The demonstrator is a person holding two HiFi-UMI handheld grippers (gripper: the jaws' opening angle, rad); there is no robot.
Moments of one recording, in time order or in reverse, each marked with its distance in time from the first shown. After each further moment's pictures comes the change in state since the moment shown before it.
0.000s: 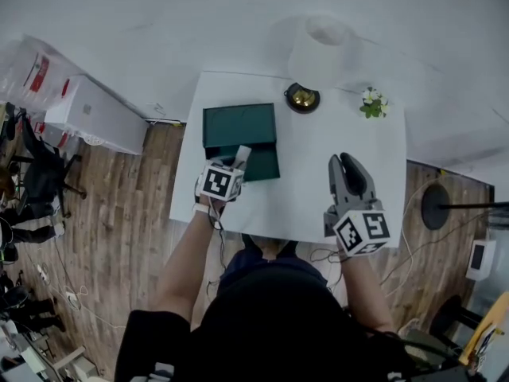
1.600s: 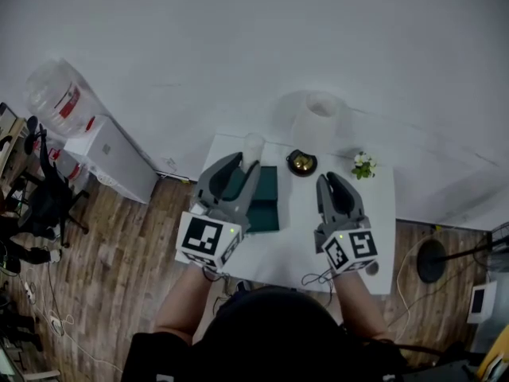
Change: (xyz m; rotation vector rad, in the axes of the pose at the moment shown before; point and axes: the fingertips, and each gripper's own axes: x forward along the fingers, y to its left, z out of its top) left arm -0.313 -0.089 0.228 0.210 -1.026 0.073; right arm 0.017 0.062 0.118 -0.151 -0.226 0.142
